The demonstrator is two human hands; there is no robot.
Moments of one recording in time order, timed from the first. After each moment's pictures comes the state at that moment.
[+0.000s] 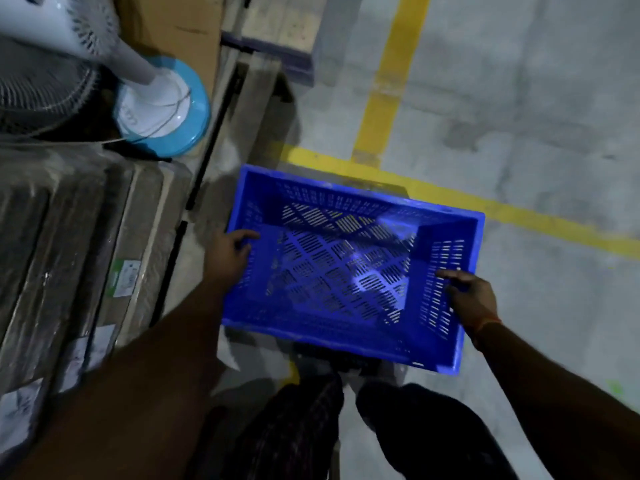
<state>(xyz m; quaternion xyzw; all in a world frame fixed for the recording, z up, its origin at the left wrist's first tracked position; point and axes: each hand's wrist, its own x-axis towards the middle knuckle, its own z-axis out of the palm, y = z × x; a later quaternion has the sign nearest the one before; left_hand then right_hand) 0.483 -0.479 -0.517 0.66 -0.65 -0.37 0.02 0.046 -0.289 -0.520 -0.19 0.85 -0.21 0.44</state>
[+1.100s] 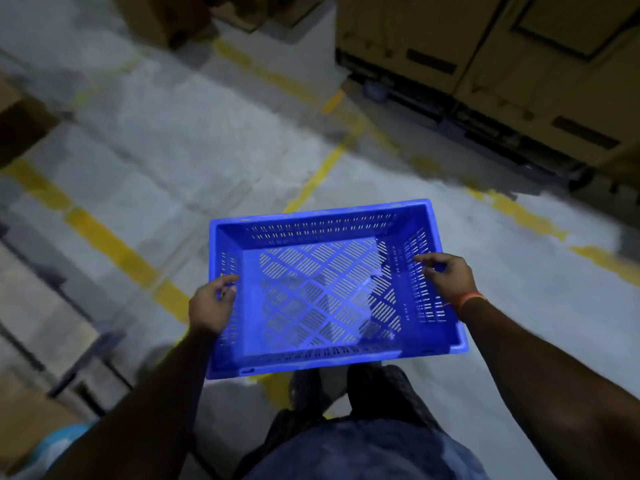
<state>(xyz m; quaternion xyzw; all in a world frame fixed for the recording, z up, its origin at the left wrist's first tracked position) 0.137 -0.362 -0.117 0.26 -0.88 -0.39 -0.05 0.036 0.103 -0.097 0.13 0.87 -0.45 0.14</state>
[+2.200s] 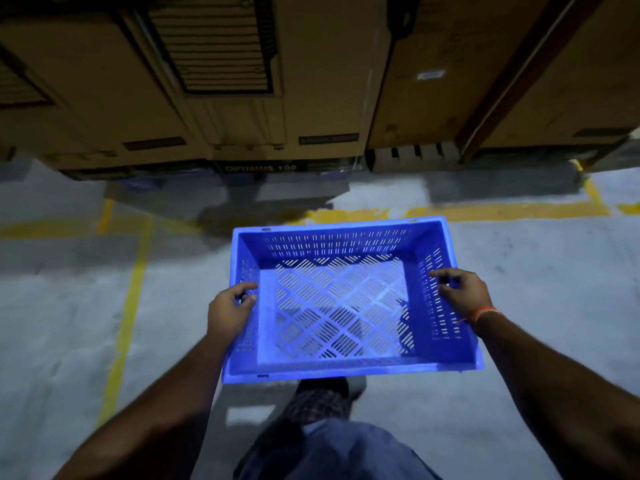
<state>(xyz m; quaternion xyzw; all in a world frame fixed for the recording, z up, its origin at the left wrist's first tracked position) -0.247 0.281 -0.138 -0.05 -0.90 -0.36 -0.23 -0.020 0.698 -0.112 0.44 0.81 -0.39 0.02</state>
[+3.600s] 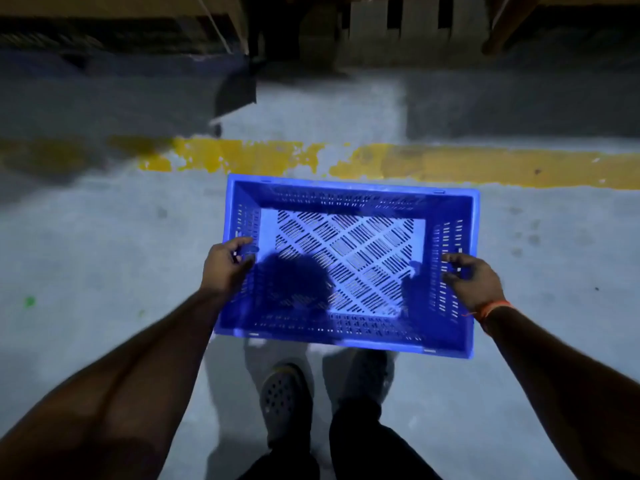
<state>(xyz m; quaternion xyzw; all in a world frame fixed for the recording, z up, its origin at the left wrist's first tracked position) -0.246 0.802 -0.570 -0.01 -0.89 -0.36 -0.30 -0.025 1.203 -0.579 0.47 0.76 -0.42 0.15</state>
